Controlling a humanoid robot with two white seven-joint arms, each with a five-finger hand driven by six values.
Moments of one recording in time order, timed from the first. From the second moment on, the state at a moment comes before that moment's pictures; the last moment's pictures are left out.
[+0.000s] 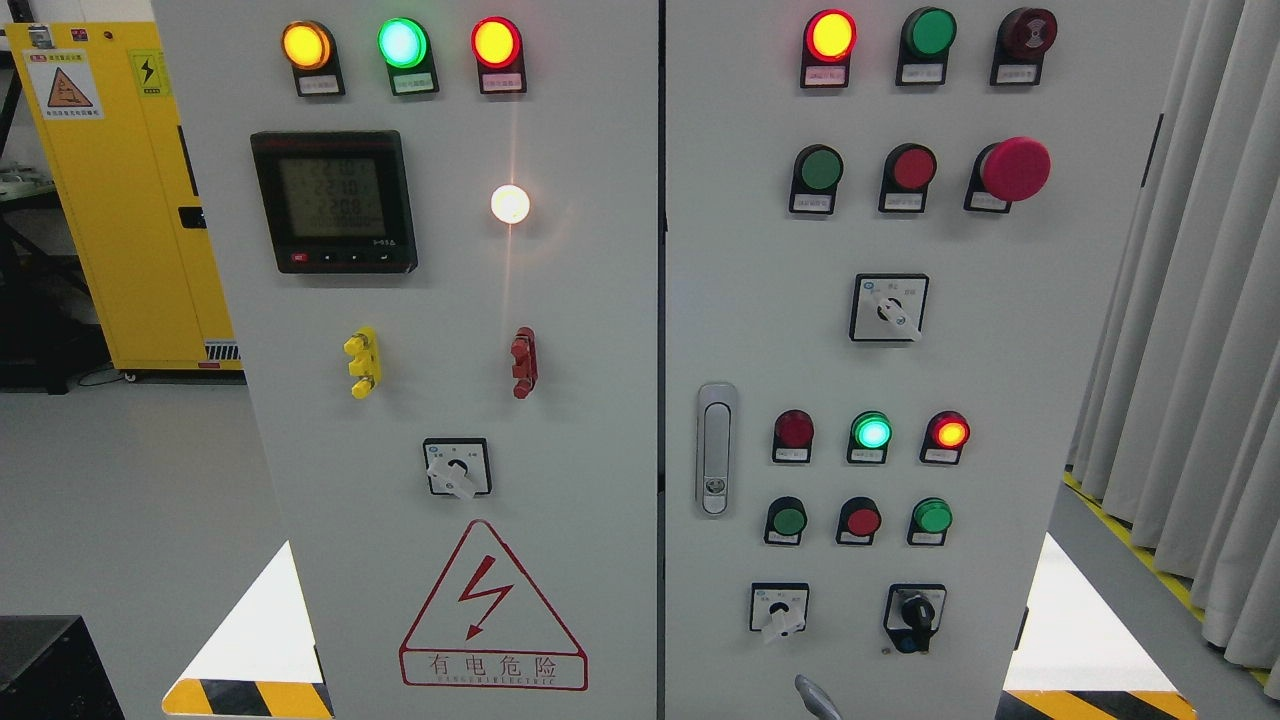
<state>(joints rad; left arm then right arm) 0.06 -0.10 -0.10 -0.13 0.08 -0.05 -0.06 0.10 0.05 0.18 -1.68 0.17 -0.49 0.02</state>
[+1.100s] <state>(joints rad) 0.06 -0.10 -0.10 -0.13 0.08 -0.05 -0.06 0.10 0.05 0.18 -1.71 0.22 -0.49 0.02</state>
